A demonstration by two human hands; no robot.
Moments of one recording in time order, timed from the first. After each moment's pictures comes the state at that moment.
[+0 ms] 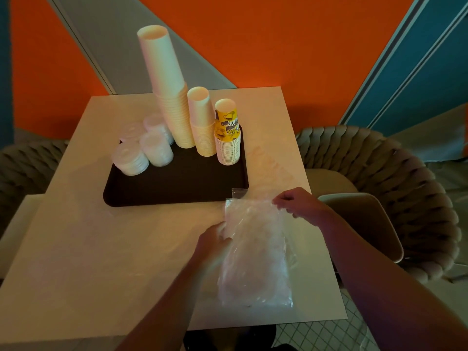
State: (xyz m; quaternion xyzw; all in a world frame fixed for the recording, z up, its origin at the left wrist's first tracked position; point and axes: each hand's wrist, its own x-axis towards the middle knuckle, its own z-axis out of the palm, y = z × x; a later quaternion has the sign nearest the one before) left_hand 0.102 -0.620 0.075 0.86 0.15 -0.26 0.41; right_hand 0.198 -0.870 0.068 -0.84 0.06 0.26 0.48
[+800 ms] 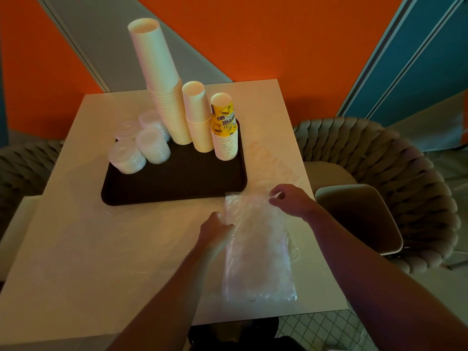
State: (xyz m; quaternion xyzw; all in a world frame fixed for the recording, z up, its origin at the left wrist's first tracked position) left_hand 0.121 -0.632 0.078 0.84 0.24 -0.26 0.41; right_hand 0.190 -0.853 0.065 -0.90 0.07 0.21 0.36
